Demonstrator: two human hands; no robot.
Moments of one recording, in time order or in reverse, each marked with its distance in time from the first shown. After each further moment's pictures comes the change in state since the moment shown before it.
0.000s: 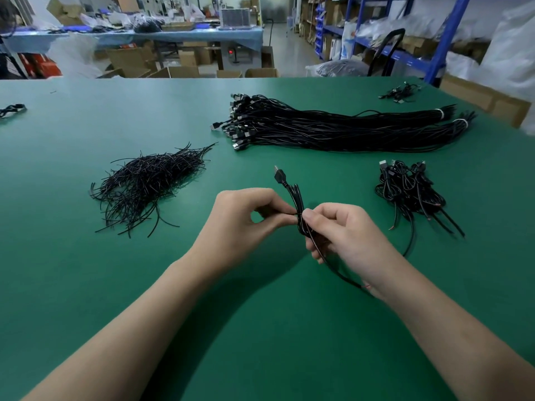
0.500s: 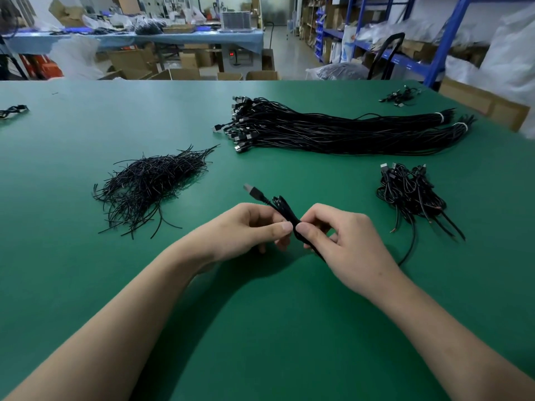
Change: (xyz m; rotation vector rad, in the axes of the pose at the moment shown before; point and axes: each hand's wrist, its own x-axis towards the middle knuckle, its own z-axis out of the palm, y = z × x) left_hand 0.003 -0.011 -0.011 -0.439 -0.493 -0.517; right_hand -0.001 0.010 0.001 -0.555 0.093 -0.328
